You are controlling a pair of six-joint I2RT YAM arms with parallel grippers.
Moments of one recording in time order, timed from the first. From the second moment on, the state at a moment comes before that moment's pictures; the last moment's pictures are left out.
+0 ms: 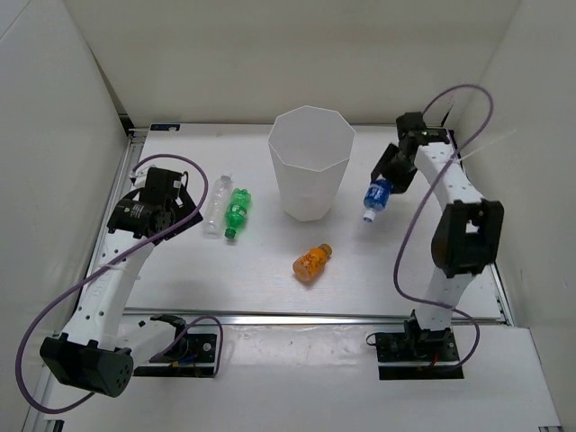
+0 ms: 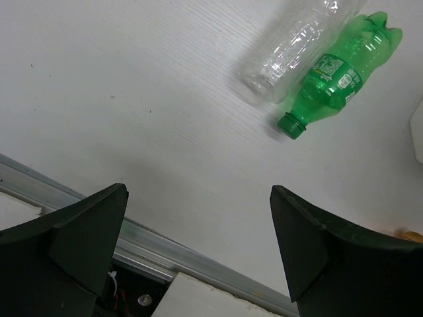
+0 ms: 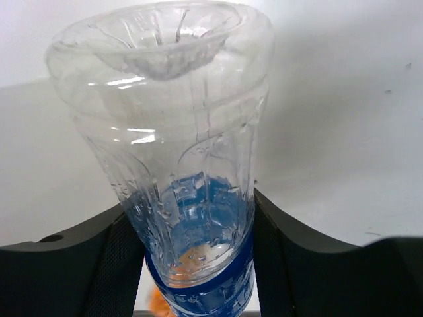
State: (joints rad) left arm -0.22 1.08 1.20 -1.11 -0.36 -0.67; right arm 0.11 1.90 1.64 -0.95 -0.05 0.62
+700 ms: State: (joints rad) left arm -0.25 1.10 1.11 -0.89 -0.39 -0.58; right arm 0.56 1.90 2.23 -0.74 0.25 0.42
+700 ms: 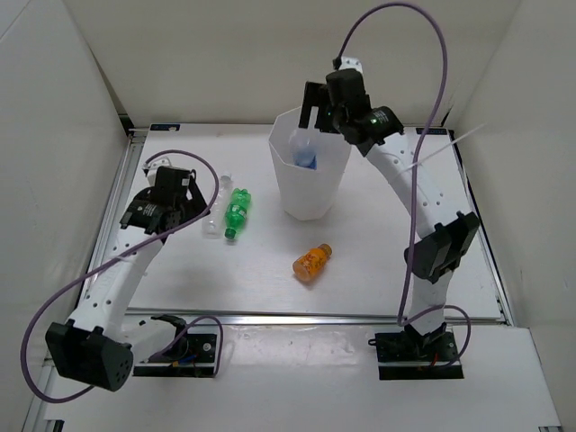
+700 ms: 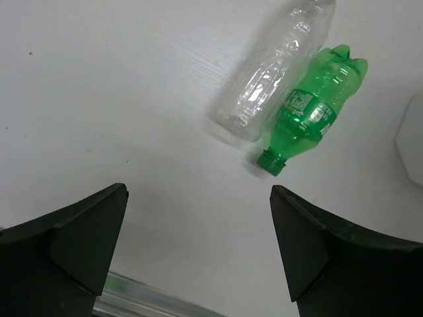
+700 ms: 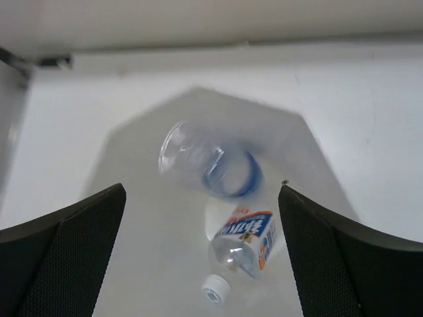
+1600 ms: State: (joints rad) left arm -0.21 1.76 1.27 -0.49 -0.22 -0.24; right arm 0.57 1.37 1.77 -0.77 0.28 0.41
